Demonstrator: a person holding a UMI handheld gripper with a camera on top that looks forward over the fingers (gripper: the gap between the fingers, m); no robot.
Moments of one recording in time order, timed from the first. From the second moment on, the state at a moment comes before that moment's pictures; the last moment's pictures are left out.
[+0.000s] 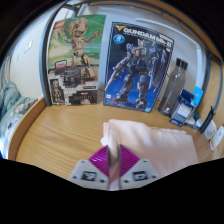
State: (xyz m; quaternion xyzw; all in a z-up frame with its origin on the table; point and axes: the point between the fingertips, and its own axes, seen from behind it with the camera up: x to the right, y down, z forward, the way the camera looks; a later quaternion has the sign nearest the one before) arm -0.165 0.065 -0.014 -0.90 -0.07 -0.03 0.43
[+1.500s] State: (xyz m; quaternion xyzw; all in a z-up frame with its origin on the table) arm 0.040 -0.056 0.229 -0.86 0.01 0.06 0.50
